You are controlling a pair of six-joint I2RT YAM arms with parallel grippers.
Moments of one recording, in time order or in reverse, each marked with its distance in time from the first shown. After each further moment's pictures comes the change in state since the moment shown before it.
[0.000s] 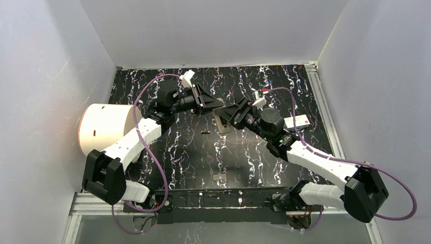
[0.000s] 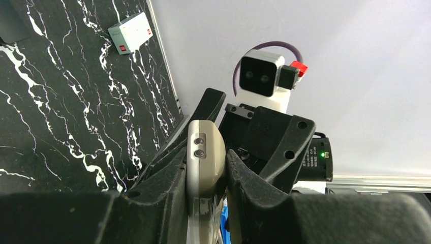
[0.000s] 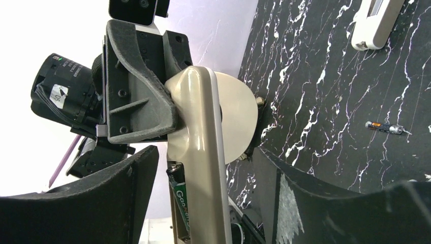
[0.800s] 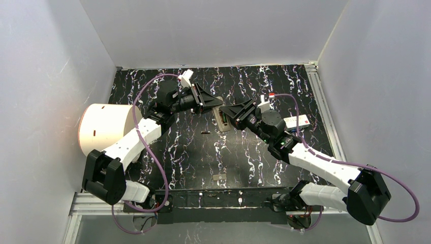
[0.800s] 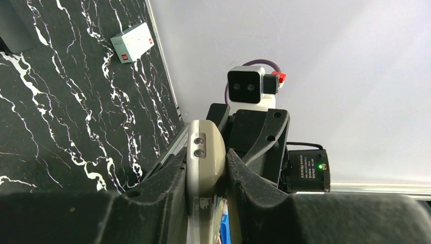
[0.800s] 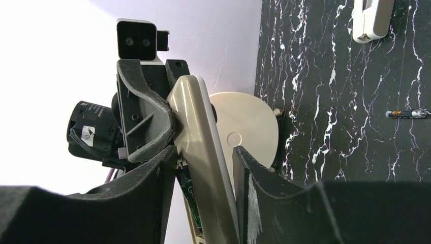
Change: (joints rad) left arm 0.001 -0.001 -0.008 0.023 -0.029 0.002; right arm 0.019 -0.034 -0.018 -0.024 0.127 0.193
